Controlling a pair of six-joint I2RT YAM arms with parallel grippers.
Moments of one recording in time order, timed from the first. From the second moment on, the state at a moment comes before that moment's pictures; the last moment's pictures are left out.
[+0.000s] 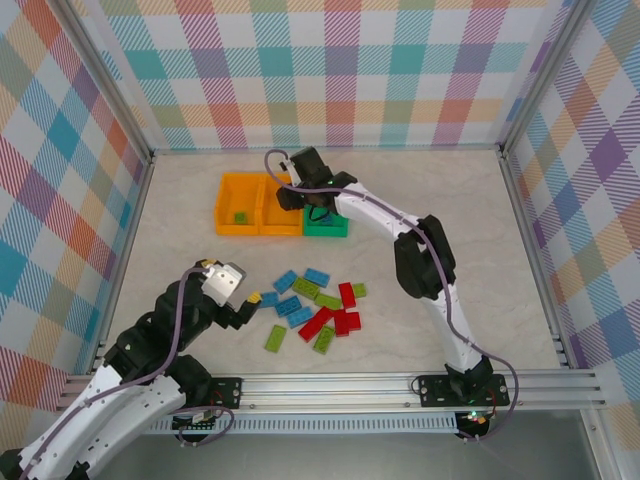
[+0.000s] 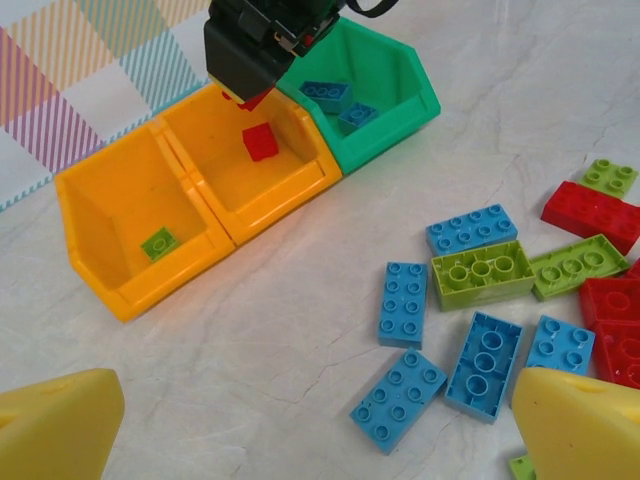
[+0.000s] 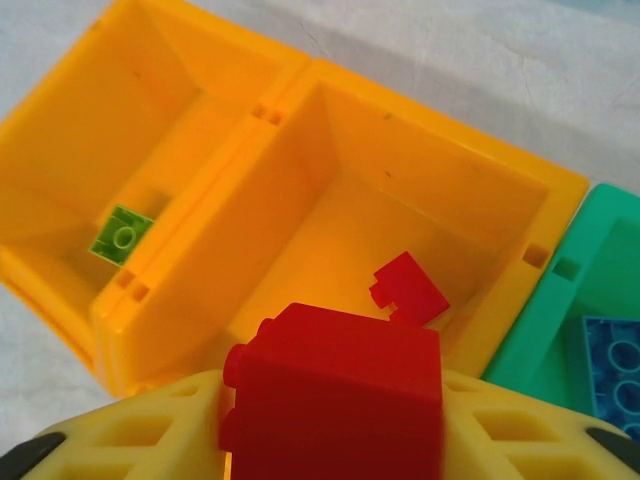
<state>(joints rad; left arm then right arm) -0.68 0.40 0.60 -0.67 -0.22 0.18 0.71 2.31 2.06 -0.52 -0.03 0.16</state>
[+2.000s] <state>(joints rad) -1.04 1.38 0.66 -0.71 -0.11 -0.82 0.71 1.14 0.87 -0.63 -0.34 0.32</state>
